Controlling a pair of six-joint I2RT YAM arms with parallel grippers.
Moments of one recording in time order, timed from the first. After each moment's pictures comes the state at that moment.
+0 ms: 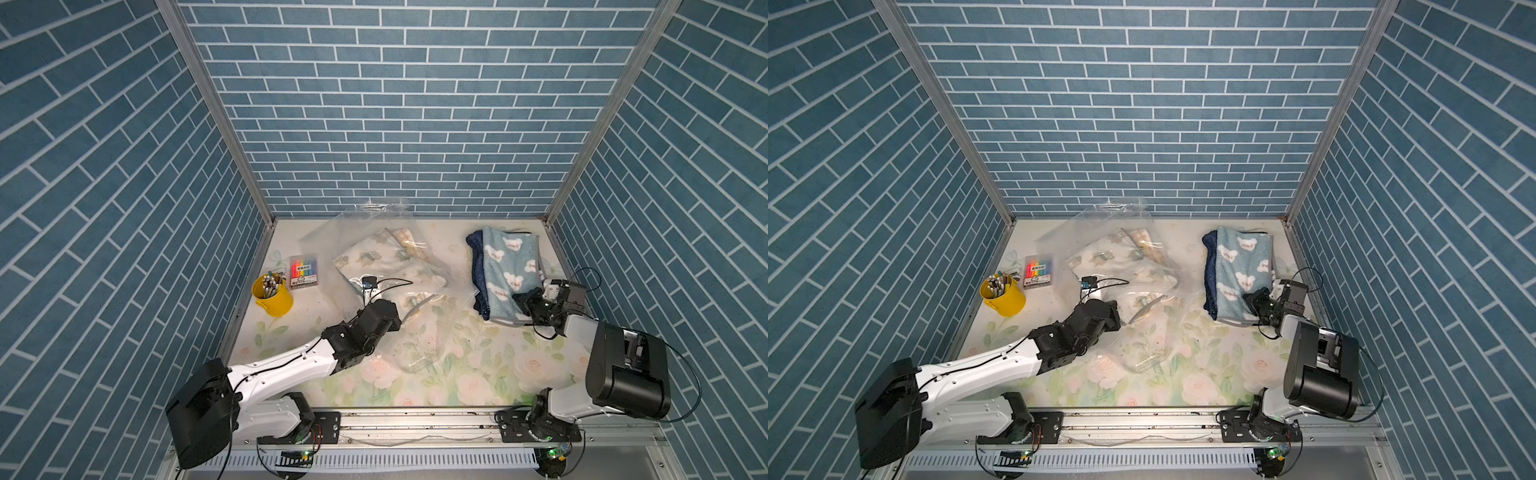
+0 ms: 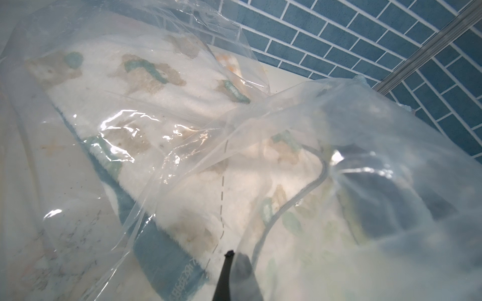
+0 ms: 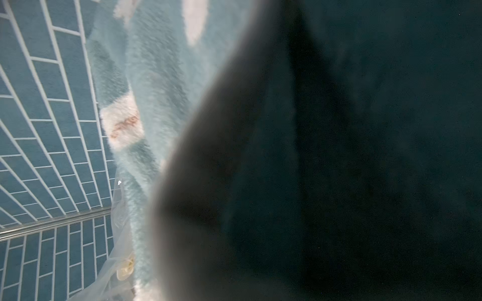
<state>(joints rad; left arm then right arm) -0.92 1.21 0.66 -0.07 -0.48 -0.77 -0.26 1.47 0.56 0.14 -0.66 0.77</state>
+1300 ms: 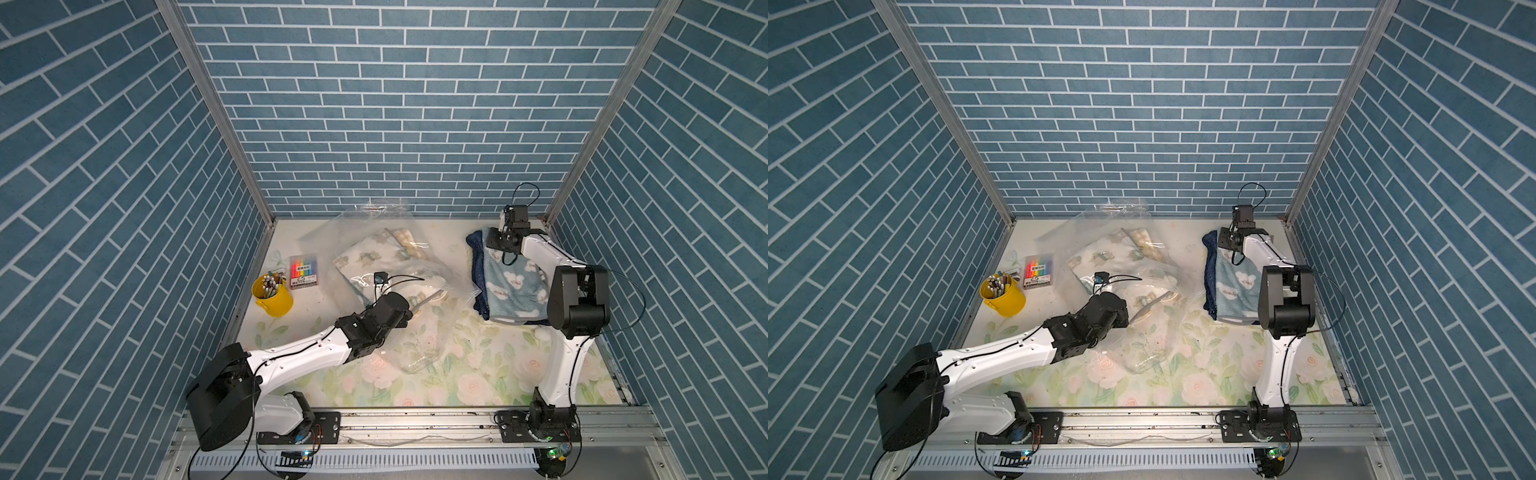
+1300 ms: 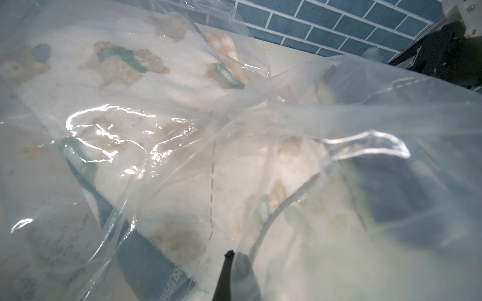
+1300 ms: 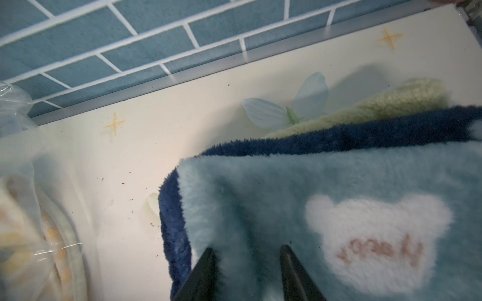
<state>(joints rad) -0.92 1.33 0.76 -0.14 -0.46 -0.74 0.13 2.04 1.61 -0.39 -0.01 0.25</state>
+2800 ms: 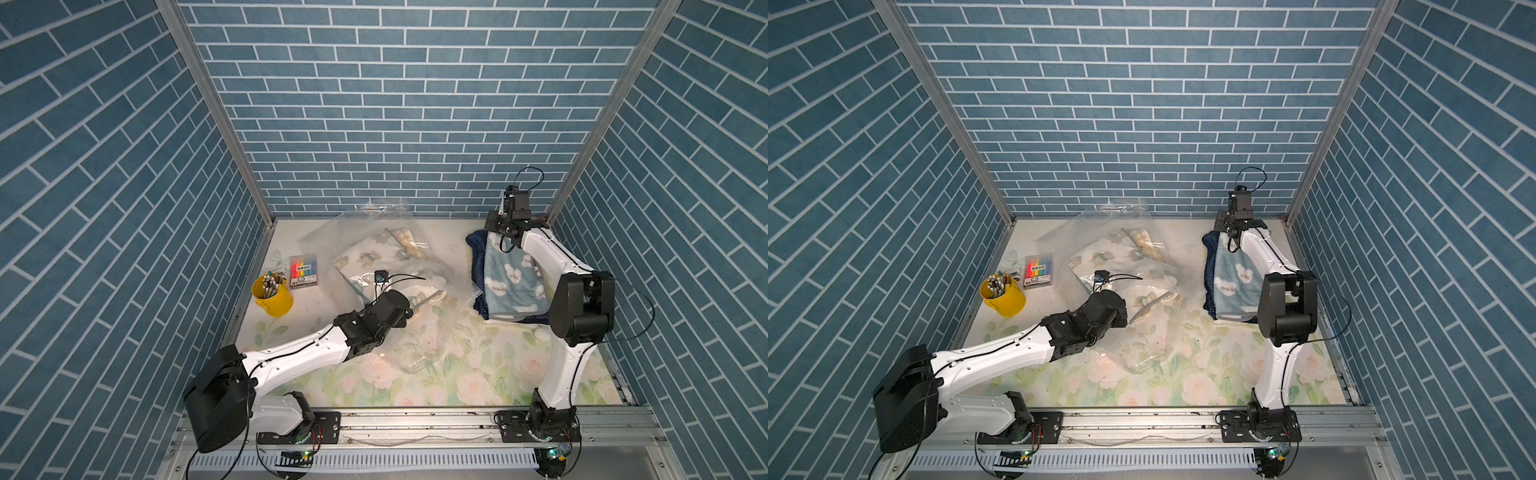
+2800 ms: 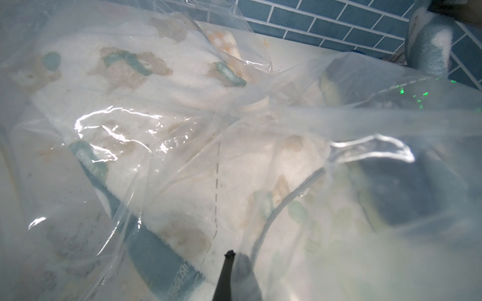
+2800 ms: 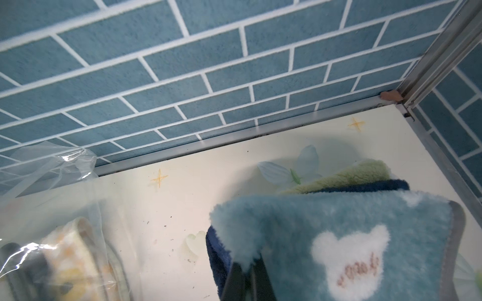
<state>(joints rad) -0.92 1.31 0.80 -0.22 -0.46 -0.72 0.18 2.01 1.72 -0.35 0.08 0.29</state>
